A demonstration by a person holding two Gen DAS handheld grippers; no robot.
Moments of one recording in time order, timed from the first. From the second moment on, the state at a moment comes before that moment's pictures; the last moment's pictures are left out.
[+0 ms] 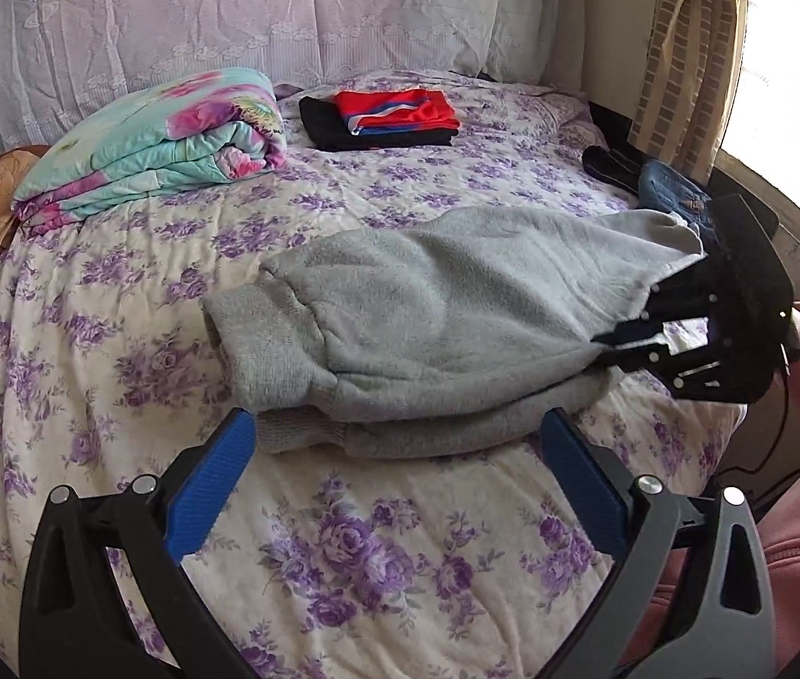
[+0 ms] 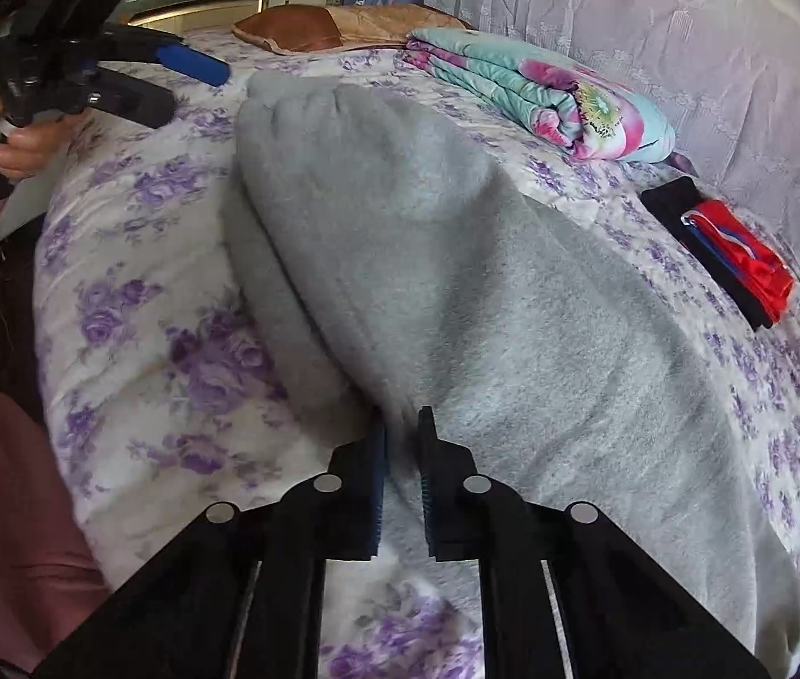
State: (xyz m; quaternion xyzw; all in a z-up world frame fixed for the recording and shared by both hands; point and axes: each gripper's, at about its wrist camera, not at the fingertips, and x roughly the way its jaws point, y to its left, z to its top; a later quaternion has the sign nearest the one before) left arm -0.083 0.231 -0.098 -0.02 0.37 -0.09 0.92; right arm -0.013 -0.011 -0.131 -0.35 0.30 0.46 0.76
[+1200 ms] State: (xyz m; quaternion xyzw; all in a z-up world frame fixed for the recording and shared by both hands) left arm 0.036 0.122 -0.084 0.04 0.38 -0.21 0.90; right arm 0.145 -0.167 -0.064 0.03 0.32 0.32 0.89
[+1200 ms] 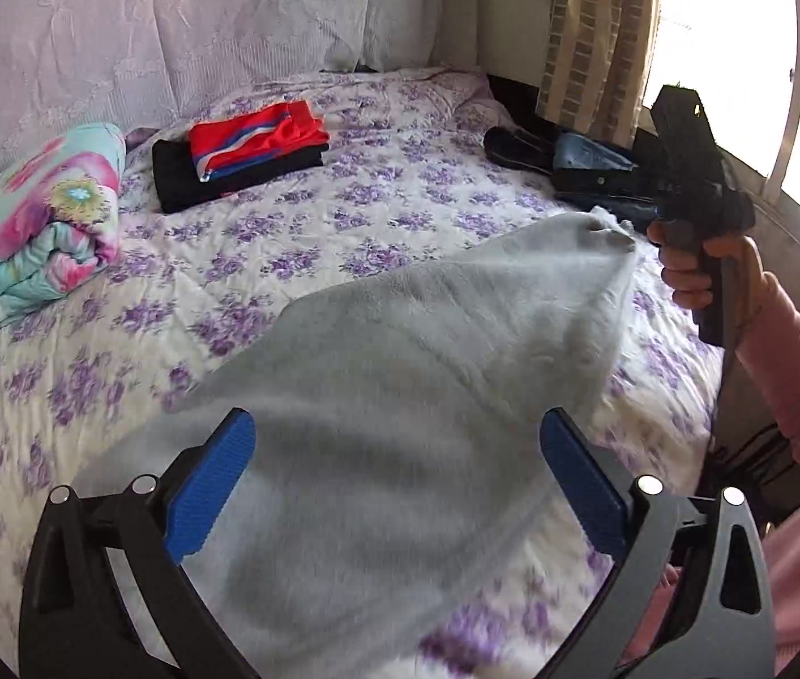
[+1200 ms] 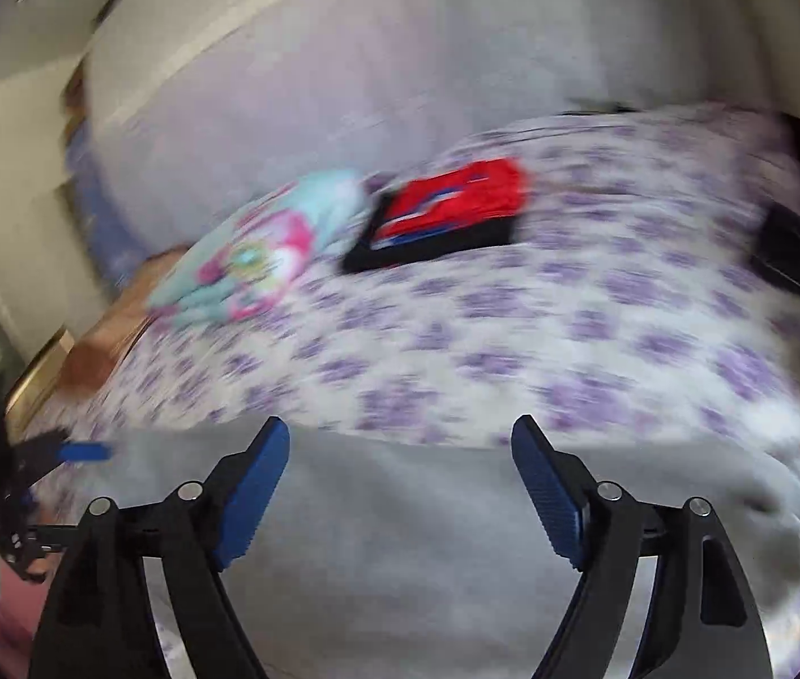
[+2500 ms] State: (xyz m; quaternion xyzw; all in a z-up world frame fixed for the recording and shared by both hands) left arm 0.045 0.128 -0.166 0.01 0.45 -0.27 0.85; right arm 0.205 0.037 -0.143 -0.07 0.59 0.67 0.43
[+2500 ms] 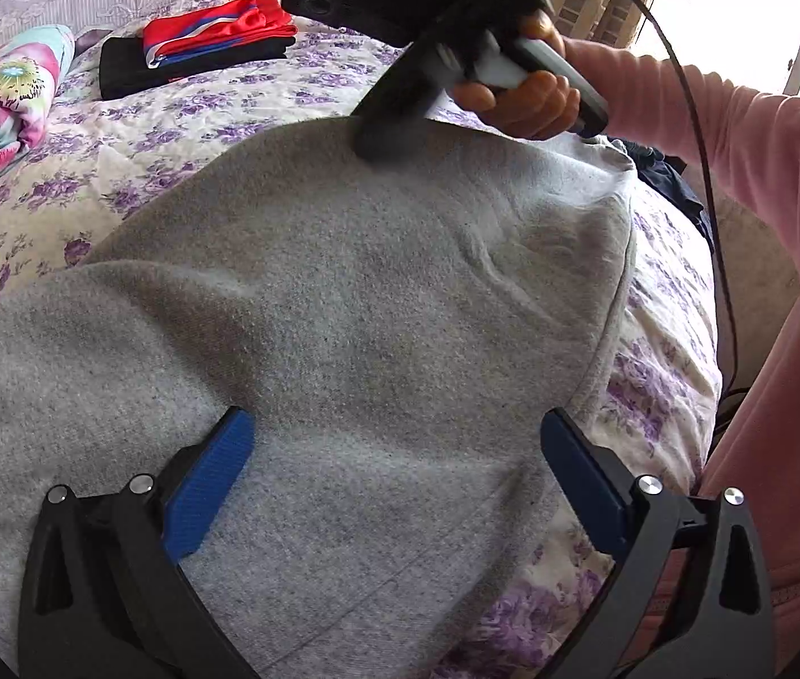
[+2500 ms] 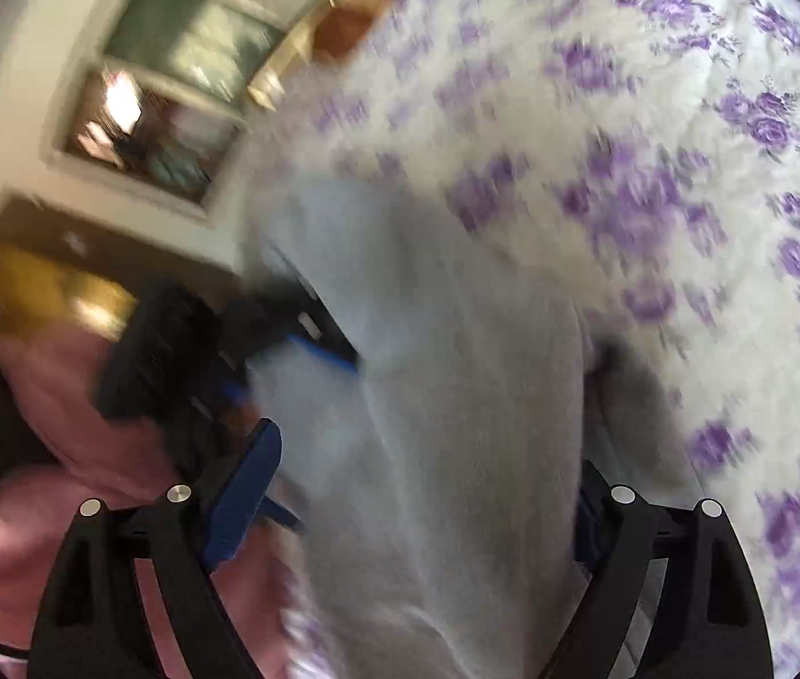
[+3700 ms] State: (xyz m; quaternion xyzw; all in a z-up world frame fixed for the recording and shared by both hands) left arm 0.042 0.168 -0.149 0.00 0.45 -0.14 0.89; right arm 0.063 -0.031 -0.135 -0.13 0.38 0.43 0.81
